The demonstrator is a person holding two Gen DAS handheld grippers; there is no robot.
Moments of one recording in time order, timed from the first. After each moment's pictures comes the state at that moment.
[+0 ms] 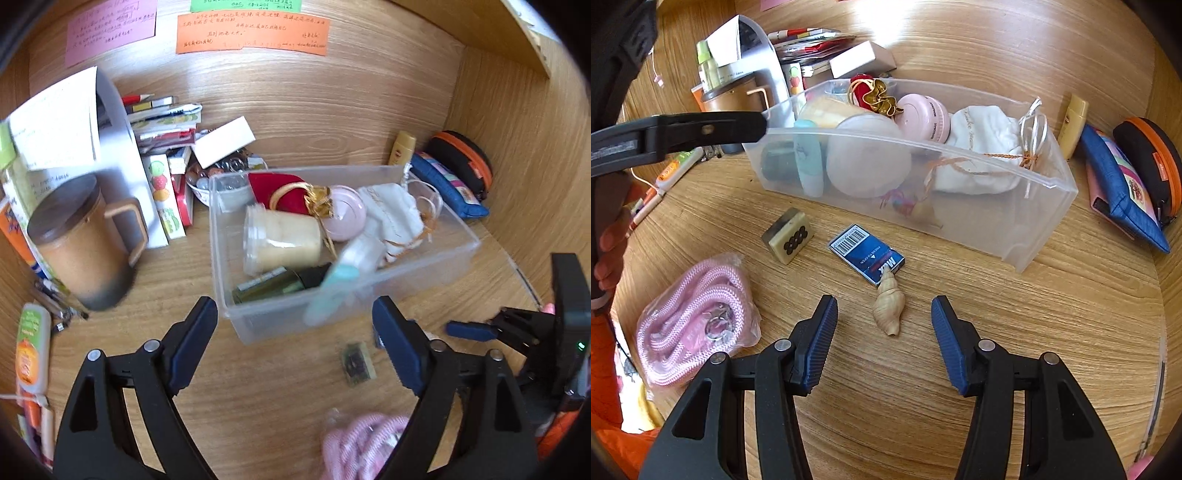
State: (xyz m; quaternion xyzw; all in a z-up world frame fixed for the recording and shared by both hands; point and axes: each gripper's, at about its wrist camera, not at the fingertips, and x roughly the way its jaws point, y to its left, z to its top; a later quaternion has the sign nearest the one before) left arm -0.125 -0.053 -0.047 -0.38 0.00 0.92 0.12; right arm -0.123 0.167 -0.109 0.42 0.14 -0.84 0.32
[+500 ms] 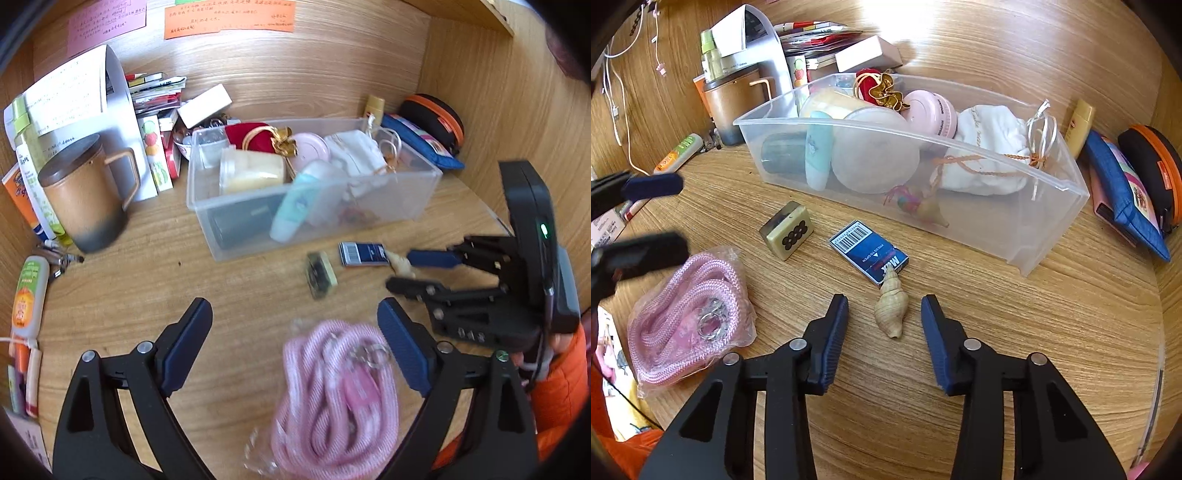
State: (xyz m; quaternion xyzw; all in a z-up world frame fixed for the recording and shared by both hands) left arm -0.059 -0.033 -0.068 -0.40 0.02 0.91 0.13; right arm -0.123 0.165 -0.112 0.42 0.16 -0.83 0.33
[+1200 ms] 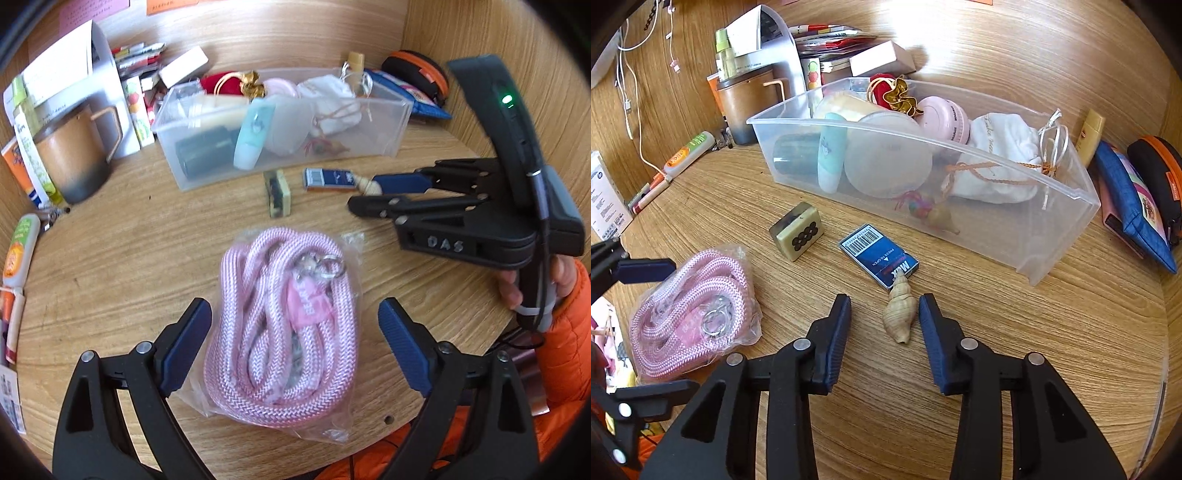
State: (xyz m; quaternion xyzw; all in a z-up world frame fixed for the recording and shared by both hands) left arm -0.018 -0.002 -0.107 -0.45 0.04 0.89 0.12; right arm -0.118 0.164 -0.114 0.40 0.16 -0.83 0.35
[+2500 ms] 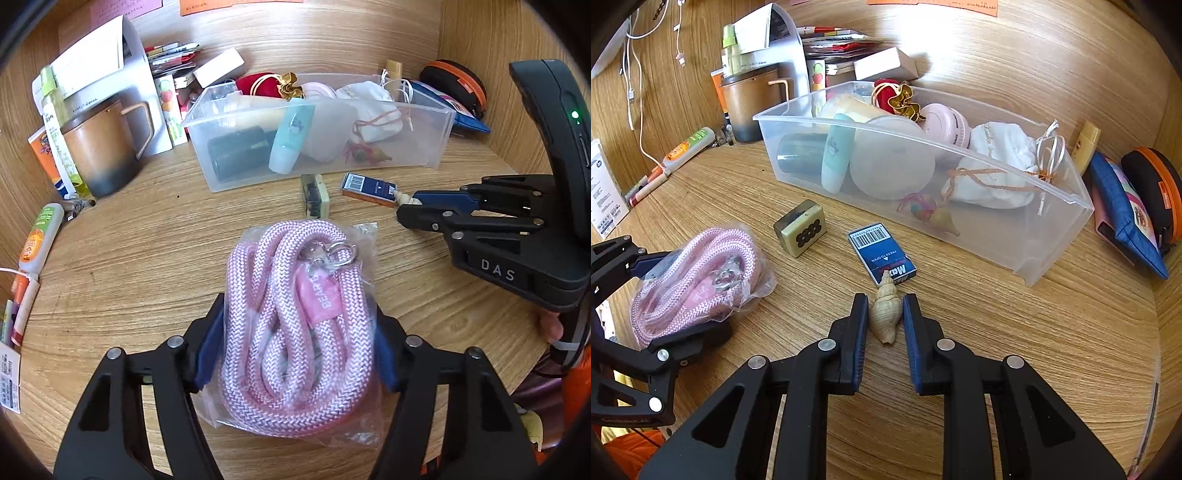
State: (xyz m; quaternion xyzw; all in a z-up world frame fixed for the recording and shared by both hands) left arm -0.025 -0.004 -0.119 -0.42 0.04 0.91 0.05; right arm -0.114 0.162 -0.112 0.38 0.18 -0.84 0.34
